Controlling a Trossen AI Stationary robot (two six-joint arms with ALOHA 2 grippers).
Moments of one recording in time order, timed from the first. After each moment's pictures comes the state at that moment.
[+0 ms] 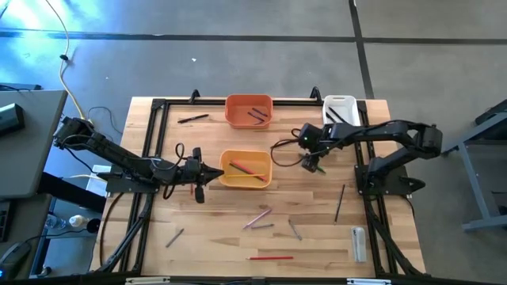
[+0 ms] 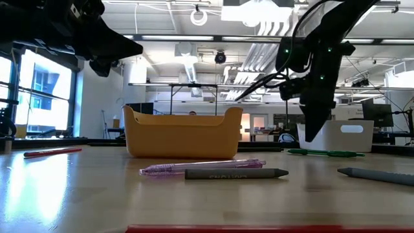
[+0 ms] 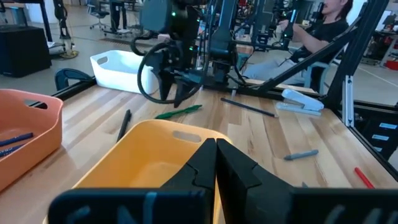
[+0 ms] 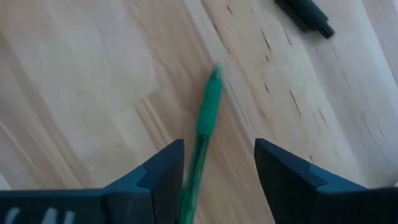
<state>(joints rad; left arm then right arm) -0.21 1.06 0.21 0.72 -0.48 -0.16 -0.36 1.43 0.74 -0.61 0.00 0.11</state>
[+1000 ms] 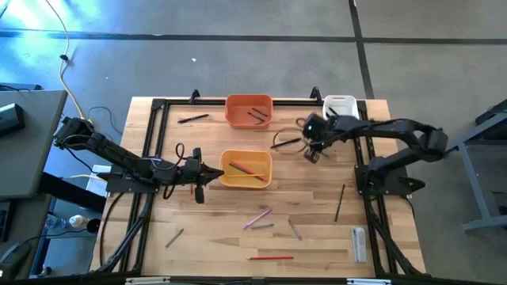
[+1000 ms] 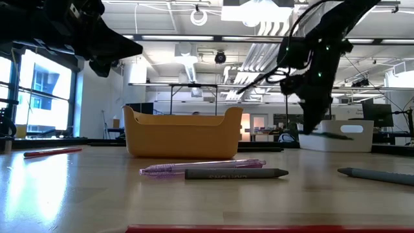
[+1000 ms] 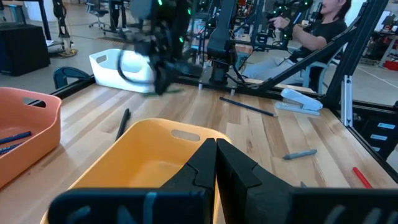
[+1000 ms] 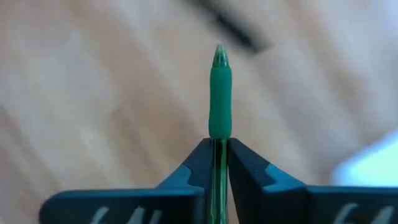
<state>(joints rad) -0.21 1.06 0.21 0.72 -0.48 -0.17 -0.47 1.38 0.76 -0.65 0.02 0.08</state>
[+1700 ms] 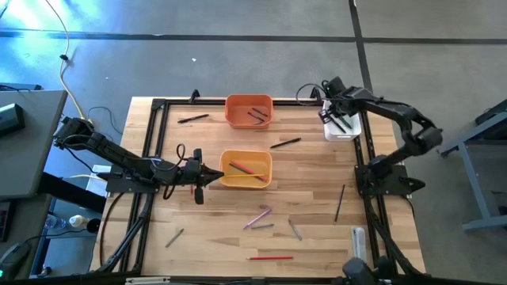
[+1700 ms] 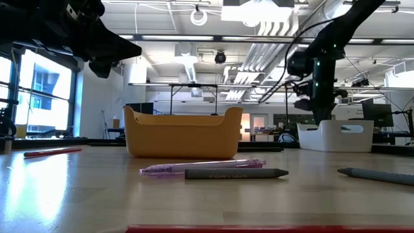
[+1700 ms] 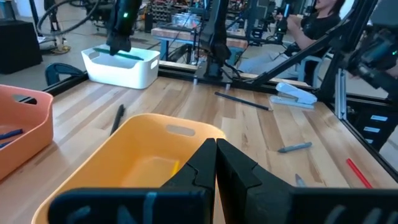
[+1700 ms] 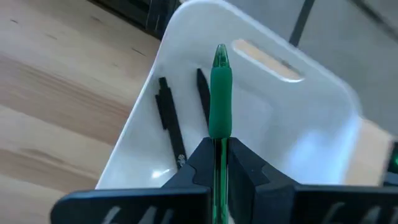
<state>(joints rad) -0.21 1.06 0.21 0.70 -0.45 -0.17 -0.97 1.47 0.92 -0.65 0.35 0.04</state>
